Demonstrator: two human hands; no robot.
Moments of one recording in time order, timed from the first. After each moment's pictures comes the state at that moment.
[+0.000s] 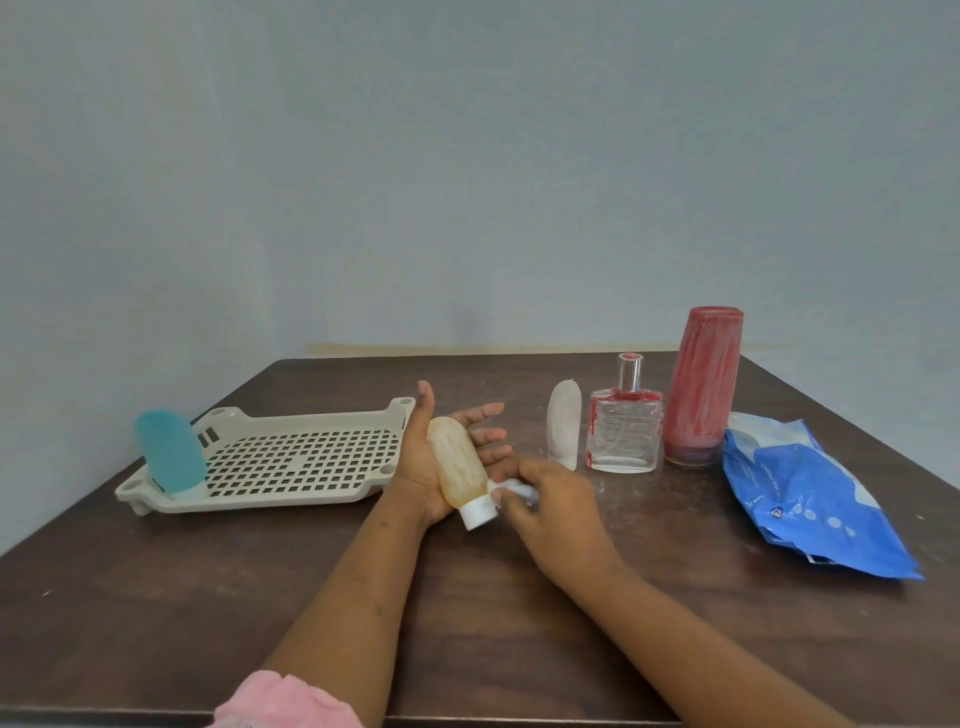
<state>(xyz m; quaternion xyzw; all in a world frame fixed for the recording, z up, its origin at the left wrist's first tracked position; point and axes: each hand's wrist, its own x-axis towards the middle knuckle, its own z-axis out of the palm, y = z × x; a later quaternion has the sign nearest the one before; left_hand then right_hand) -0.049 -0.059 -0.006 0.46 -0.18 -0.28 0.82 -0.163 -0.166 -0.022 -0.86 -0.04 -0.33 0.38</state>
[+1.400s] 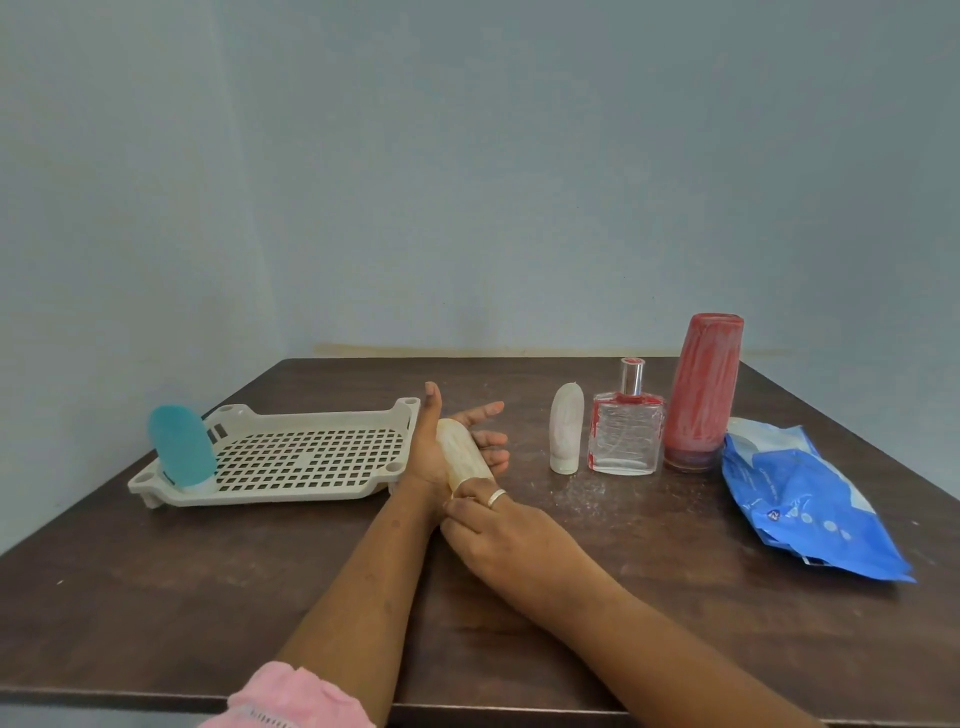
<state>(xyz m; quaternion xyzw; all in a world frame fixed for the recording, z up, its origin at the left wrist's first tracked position) -0.045 -0.064 -0.008 0.45 -0.16 -0.27 0.84 -0.169 -0.141 -0.025 -0.91 -0.27 -0.30 -0.10</state>
